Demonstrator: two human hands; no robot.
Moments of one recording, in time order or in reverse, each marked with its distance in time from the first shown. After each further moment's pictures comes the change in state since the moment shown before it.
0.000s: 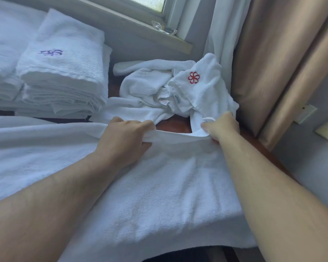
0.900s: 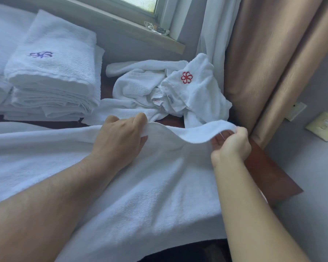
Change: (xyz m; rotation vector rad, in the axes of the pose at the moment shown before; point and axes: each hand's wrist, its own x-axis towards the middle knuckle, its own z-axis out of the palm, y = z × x) left_hand 0.003 0.015 -0.010 0.103 0.068 0.049; right_hand -0.044 0.036 0.000 1.503 0.201 0.338
